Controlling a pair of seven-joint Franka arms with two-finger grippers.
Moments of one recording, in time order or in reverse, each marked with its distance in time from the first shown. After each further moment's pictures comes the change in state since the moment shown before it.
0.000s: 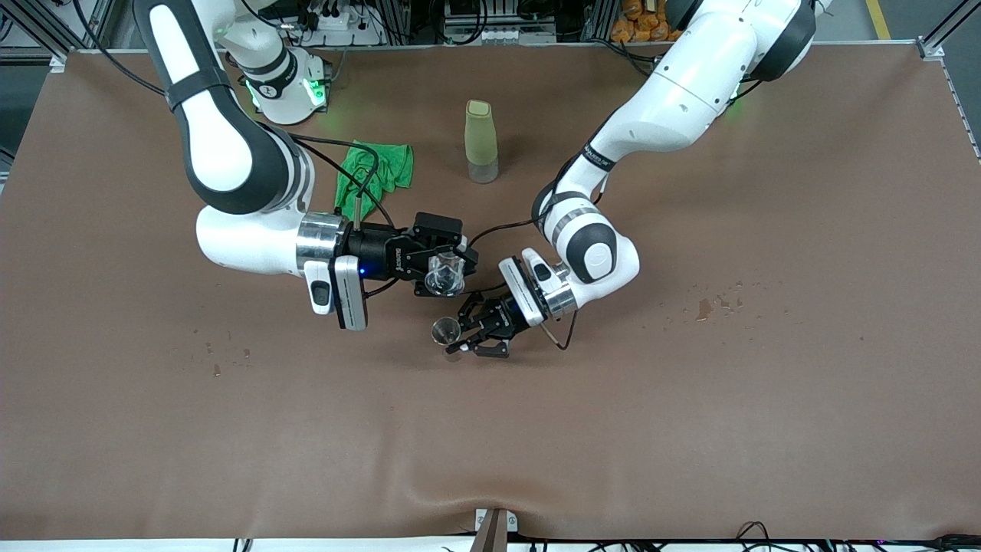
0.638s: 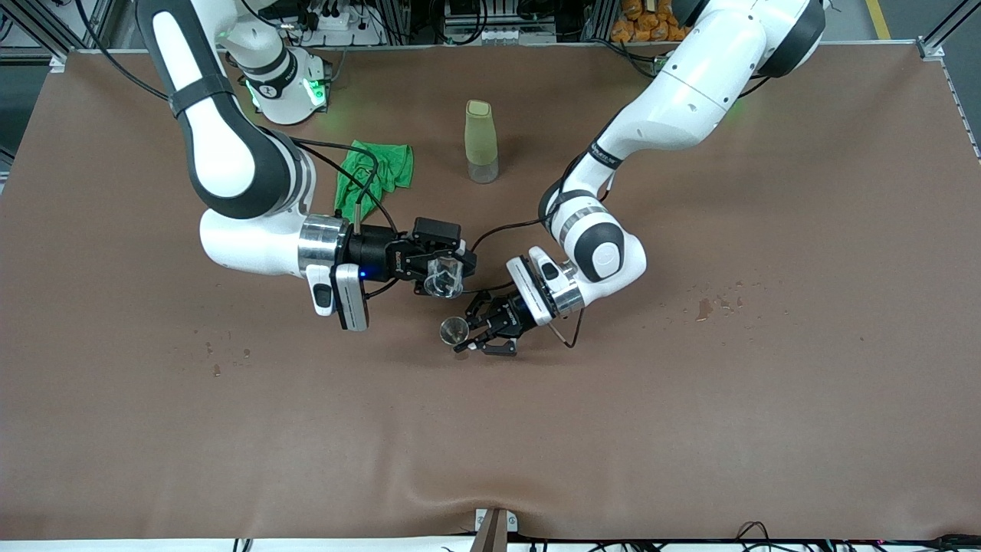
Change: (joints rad) left arm 0.030 -0.030 -0.019 -0.049 0.000 -0.006 0.000; right arm 0.000 0.000 0.000 -0.025 0.028 -0.001 0.060
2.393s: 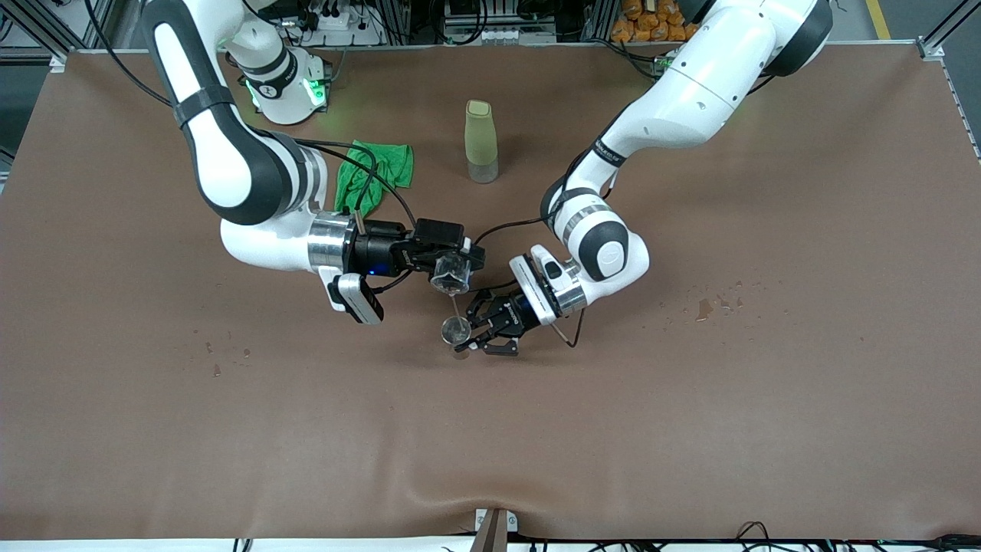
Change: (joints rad) left arm 0.040 -0.013 -0.045 -0.007 0.000 -0.002 -0.005; right arm 0.008 0.000 0.015 -0.032 0.184 -0.024 0.100
